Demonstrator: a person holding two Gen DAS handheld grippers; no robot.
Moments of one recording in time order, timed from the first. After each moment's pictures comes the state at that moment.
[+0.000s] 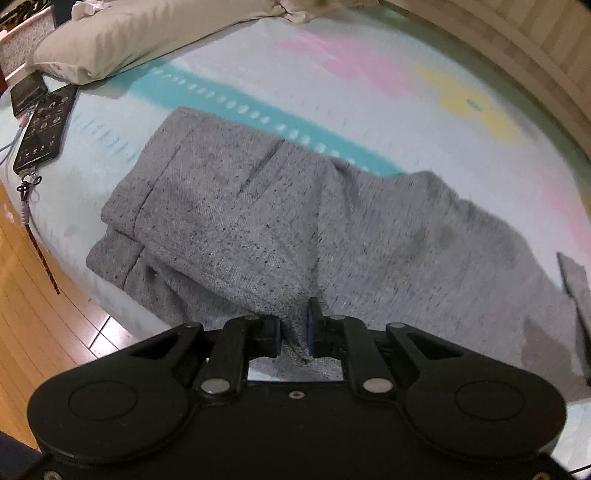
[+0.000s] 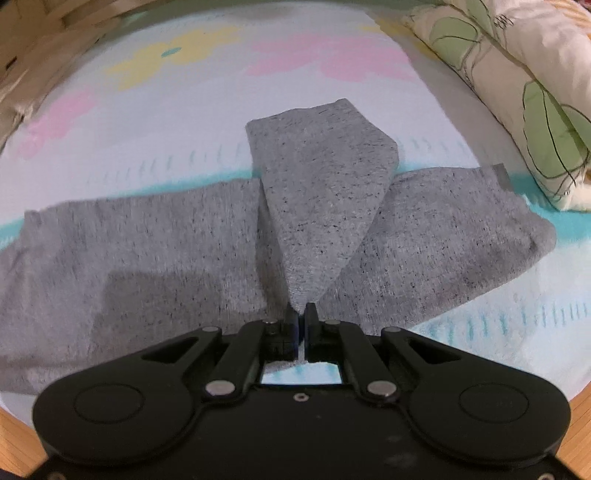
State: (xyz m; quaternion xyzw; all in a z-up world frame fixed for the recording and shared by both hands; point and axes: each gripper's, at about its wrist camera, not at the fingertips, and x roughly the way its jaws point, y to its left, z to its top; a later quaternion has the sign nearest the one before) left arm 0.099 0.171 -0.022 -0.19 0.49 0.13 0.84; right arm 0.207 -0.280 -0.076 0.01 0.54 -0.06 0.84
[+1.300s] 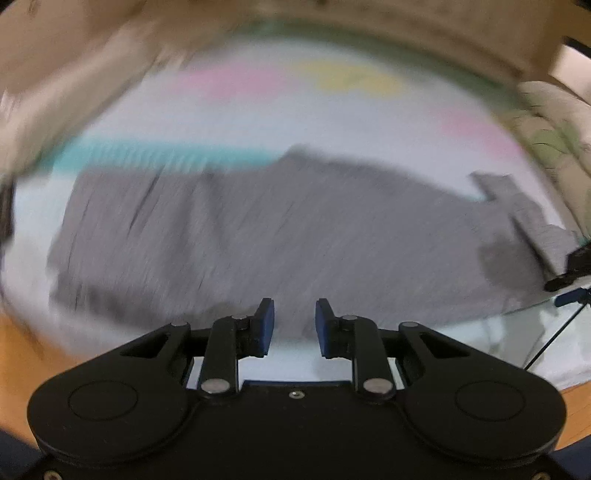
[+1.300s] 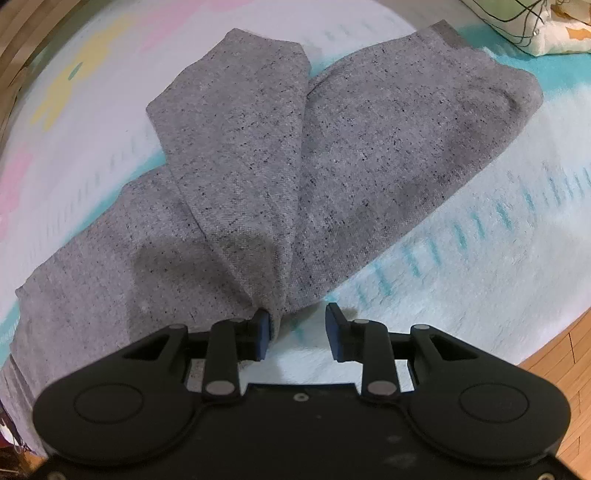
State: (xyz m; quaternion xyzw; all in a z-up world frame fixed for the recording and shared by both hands) left arm 0.066 0.082 0.012 -0.05 0.44 -0.01 0.90; right arm 0.223 -0.357 -0.101 0.21 0.62 -0.13 0.74
